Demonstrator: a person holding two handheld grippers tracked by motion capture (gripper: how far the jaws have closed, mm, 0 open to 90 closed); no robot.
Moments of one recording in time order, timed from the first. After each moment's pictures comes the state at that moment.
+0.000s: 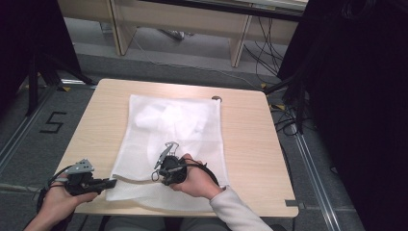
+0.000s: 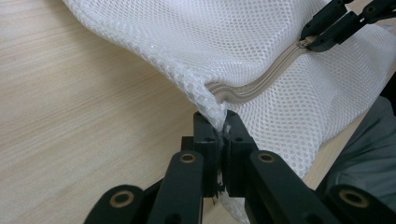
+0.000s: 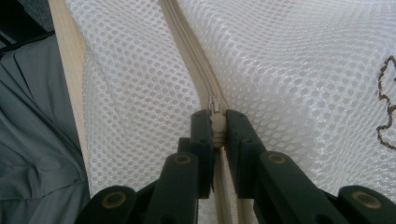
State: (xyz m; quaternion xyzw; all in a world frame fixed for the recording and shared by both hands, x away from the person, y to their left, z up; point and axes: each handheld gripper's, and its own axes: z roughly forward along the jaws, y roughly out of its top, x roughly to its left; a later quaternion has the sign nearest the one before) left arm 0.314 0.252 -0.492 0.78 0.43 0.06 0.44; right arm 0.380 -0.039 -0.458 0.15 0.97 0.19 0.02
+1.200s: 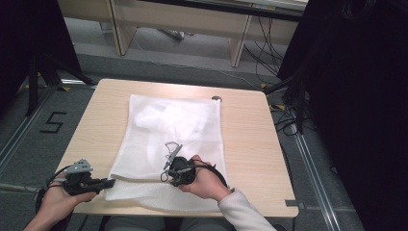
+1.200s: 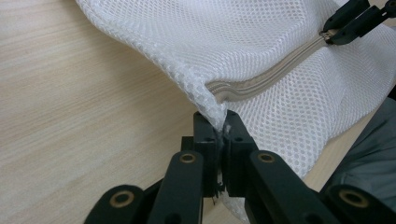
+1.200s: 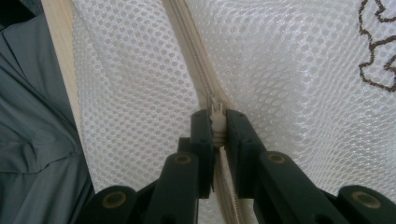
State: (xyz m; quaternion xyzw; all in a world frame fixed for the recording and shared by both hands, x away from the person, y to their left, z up) left arm 0.314 0.255 -0.493 0.78 0.44 0.06 0.43; right arm 0.379 -0.062 -0.458 0.16 0.97 0.18 0.02
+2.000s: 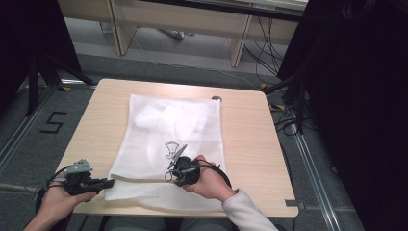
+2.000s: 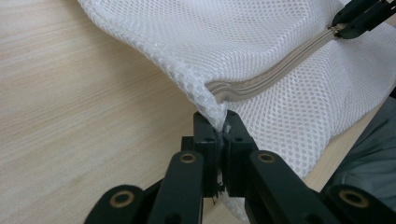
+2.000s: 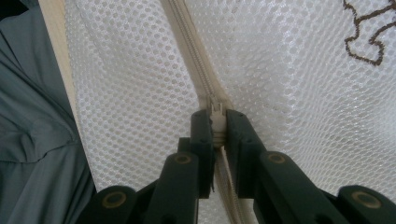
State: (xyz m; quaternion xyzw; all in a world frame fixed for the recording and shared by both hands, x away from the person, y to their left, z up) left arm 0.314 0.256 -0.493 0.78 0.44 0.07 0.43; right arm 0.379 -0.074 -0.455 0.17 0.97 0.18 0.02
